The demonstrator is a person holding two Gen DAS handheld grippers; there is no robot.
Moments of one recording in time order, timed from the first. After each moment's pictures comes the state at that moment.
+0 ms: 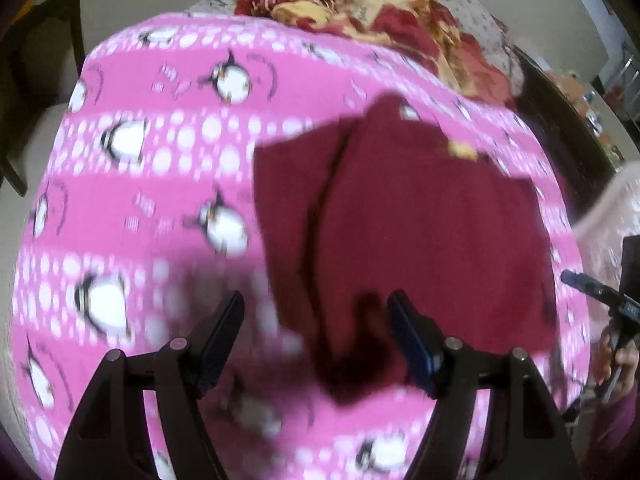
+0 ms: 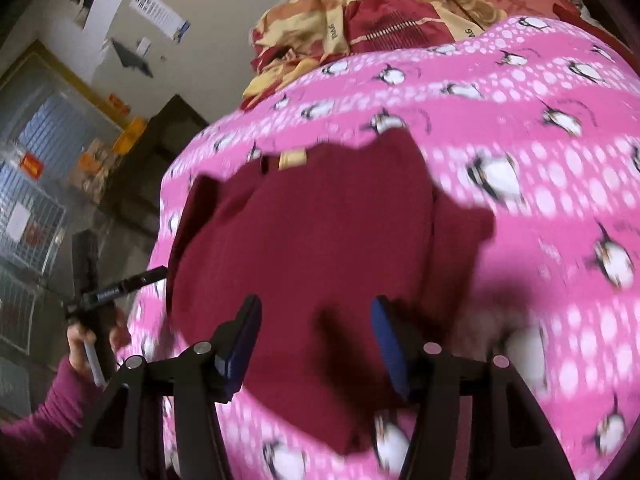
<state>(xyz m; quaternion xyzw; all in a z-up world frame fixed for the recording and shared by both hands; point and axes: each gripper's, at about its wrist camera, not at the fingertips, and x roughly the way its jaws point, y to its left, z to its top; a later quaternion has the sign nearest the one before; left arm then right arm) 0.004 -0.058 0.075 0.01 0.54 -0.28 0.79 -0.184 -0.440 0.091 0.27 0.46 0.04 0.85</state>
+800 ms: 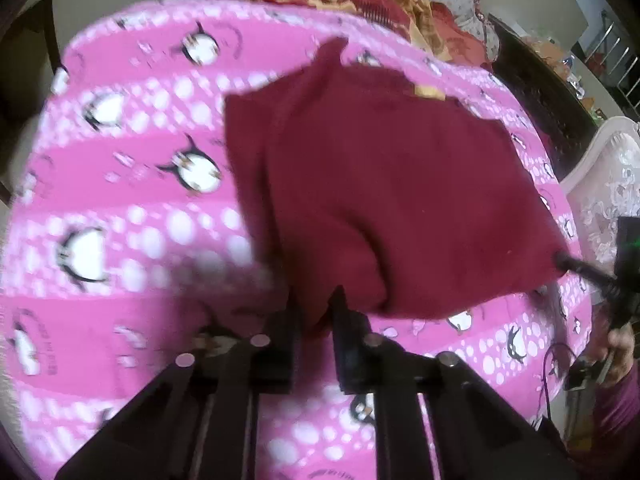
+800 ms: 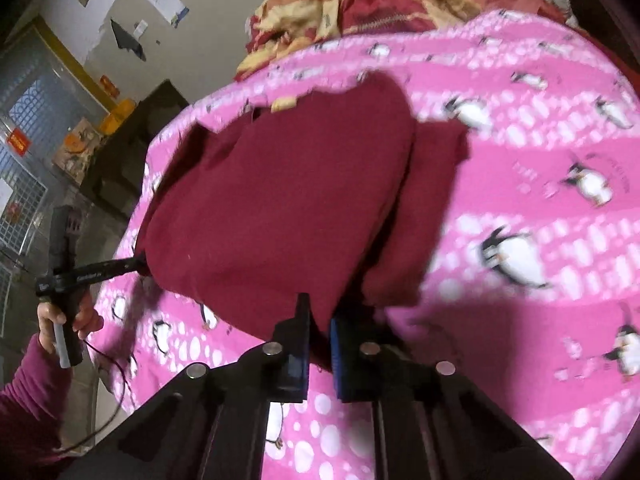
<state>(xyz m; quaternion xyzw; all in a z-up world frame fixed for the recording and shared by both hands) -0.031 -0.056 0.077 0.06 0.55 -0.31 0.78 -0.229 -0.423 0.084 0.24 0.44 0.01 0.86</state>
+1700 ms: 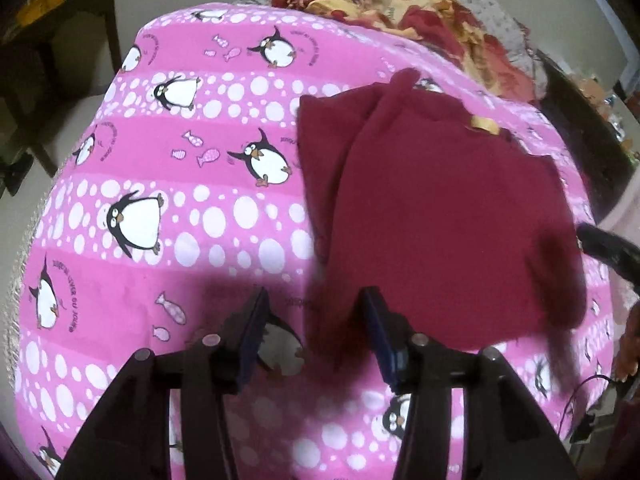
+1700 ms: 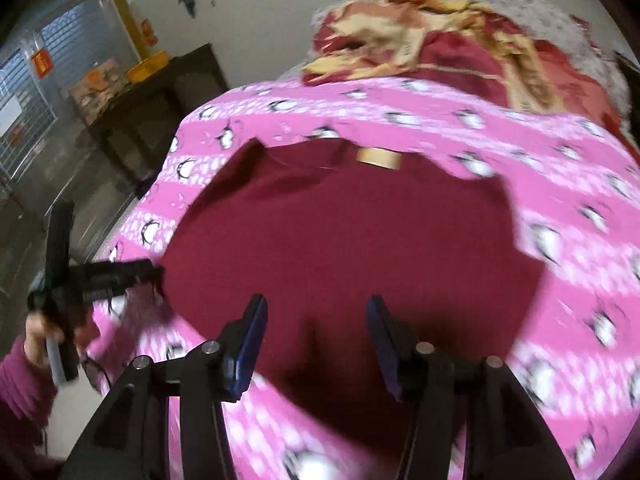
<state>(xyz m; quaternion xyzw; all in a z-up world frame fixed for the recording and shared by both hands) -0.033 -0.039 0.063 0.02 0.53 -0.21 0.82 -0.104 -0.320 0.106 0.11 0.47 0.06 0.87</state>
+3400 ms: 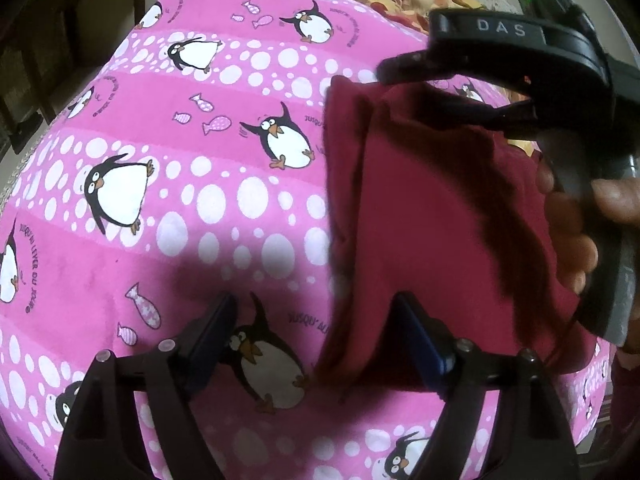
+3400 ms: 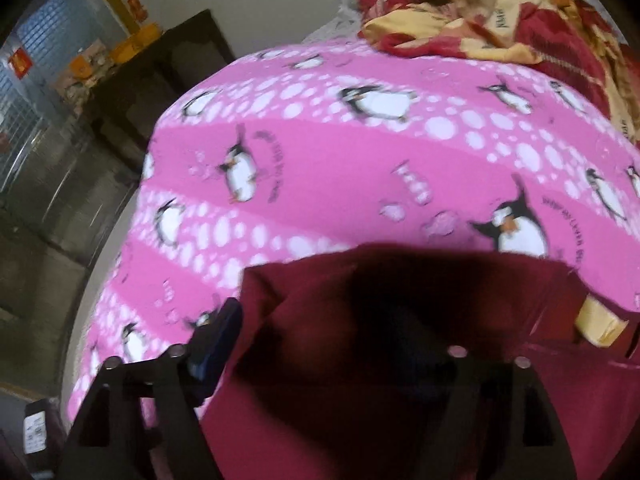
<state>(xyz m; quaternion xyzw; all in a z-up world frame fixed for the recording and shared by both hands) -0.019 -0.031 0.024 -0.04 0.54 -0.18 0.82 0.106 -0.208 0.051 0.11 0.53 0.09 0.83</state>
